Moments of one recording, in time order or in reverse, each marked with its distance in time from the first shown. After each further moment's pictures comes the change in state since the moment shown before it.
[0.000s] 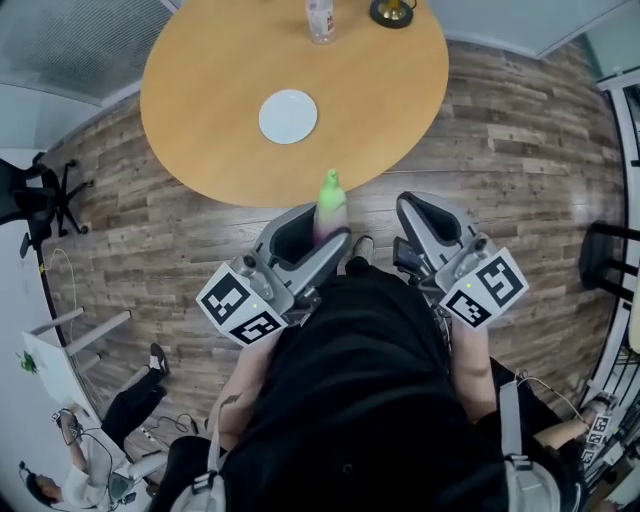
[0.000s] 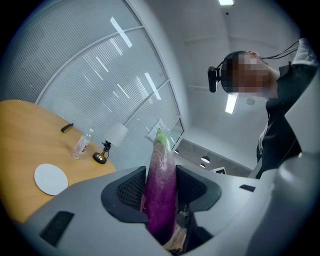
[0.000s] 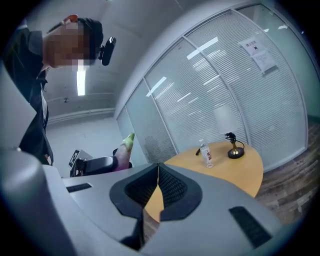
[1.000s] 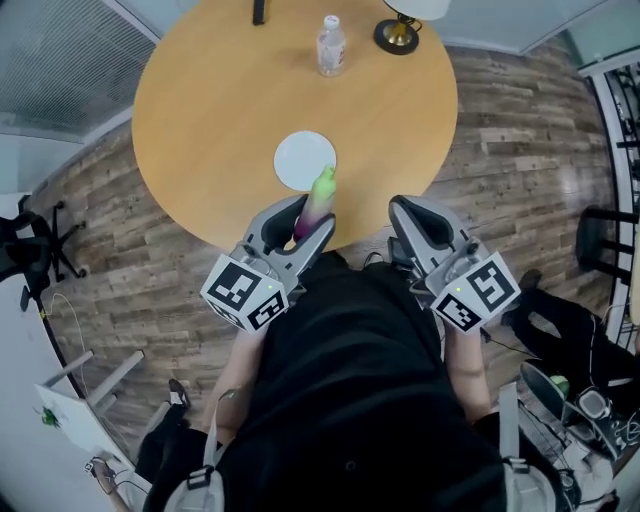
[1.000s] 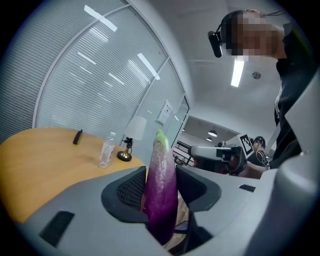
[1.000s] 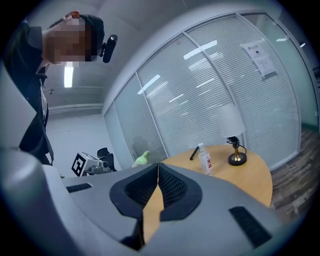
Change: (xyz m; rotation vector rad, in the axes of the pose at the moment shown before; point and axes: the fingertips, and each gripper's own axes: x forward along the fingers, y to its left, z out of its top) left arm 0.005 0.176 0.044 0.163 0.240 0.076; right arm 0.139 -0.021 0.028 -0.012 -0.006 -0.136
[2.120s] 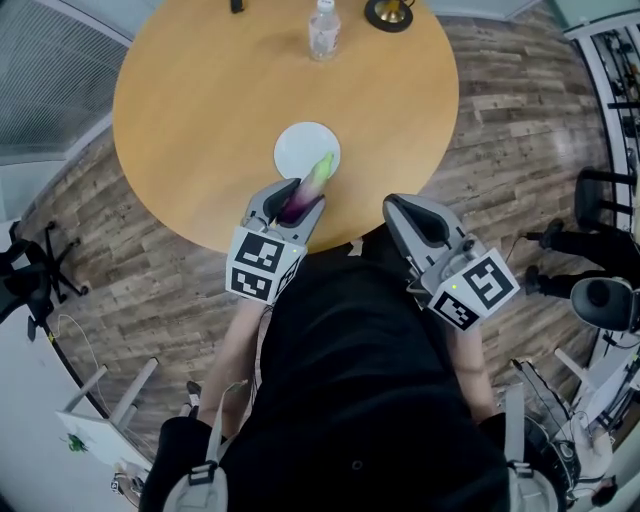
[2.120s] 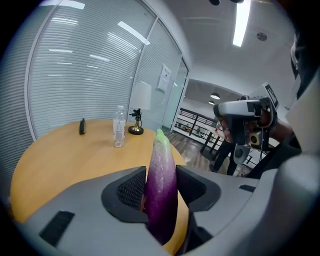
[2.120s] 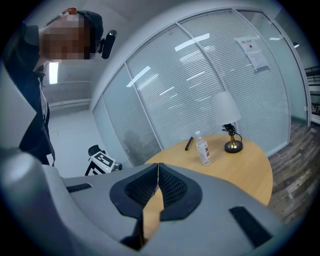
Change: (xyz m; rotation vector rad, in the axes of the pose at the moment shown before) left arm 0.017 0.085 -0.074 0.183 0.394 0.065; right arm 0.035 0.011 -0.032 0.071 0.079 -0.104
